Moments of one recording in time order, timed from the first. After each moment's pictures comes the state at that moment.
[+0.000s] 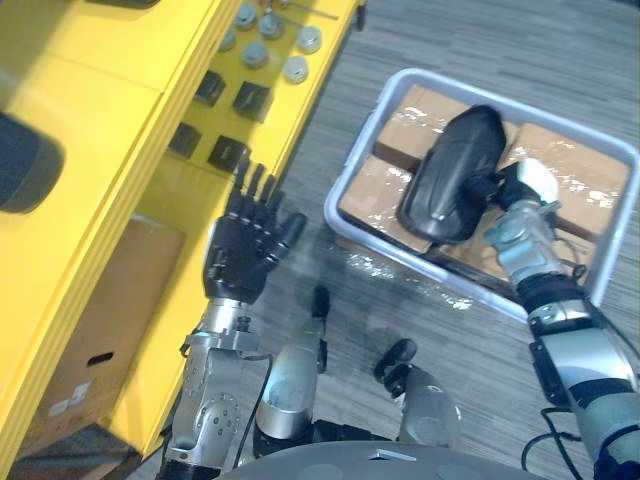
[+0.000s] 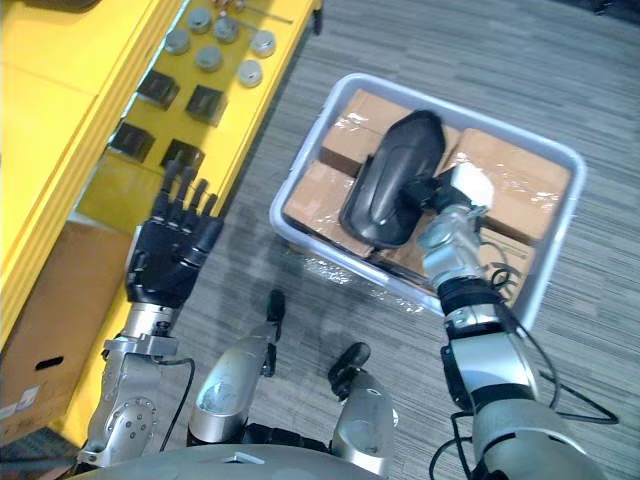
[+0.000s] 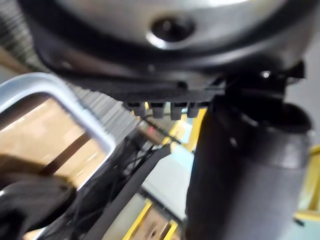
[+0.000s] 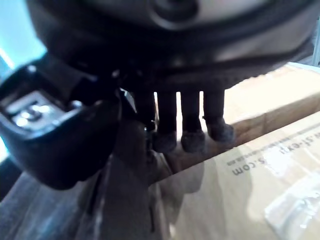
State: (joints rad) left arm 0.16 0.18 -0.19 -0.21 -0.74 -0.20 -0.21; right arm -0.68 -0.48 0.17 0.75 -0.47 0.32 -0.25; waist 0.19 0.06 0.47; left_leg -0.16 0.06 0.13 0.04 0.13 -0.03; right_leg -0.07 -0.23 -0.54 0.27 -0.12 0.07
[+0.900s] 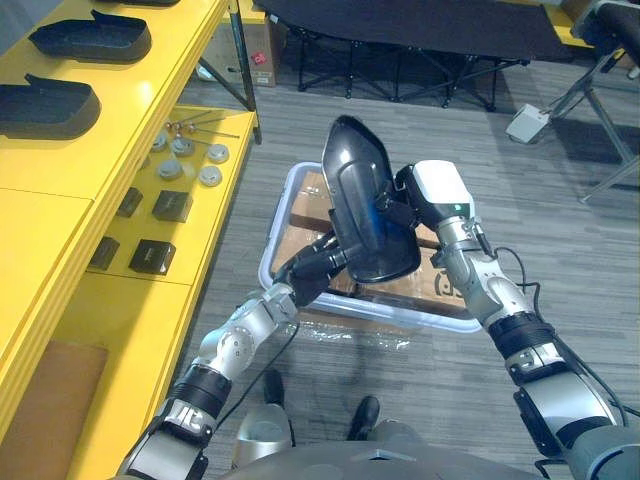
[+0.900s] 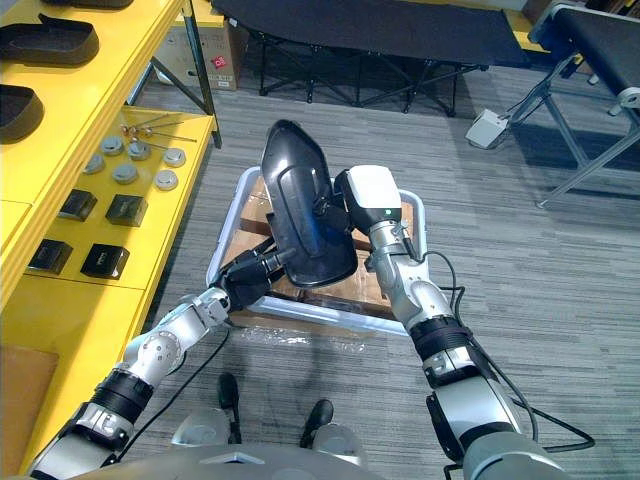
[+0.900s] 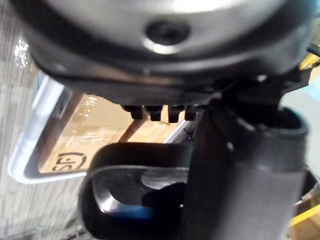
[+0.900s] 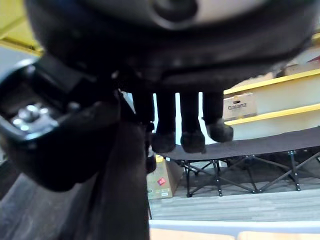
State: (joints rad) left arm -0.23 0.23 -0.30 0.29 -1.02 0.27 -0.13; right arm -0.50 -0.42 0.27 0.50 -0.86 -0.15 -0.33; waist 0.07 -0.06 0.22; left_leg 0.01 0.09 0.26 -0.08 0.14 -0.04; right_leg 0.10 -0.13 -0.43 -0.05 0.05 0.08
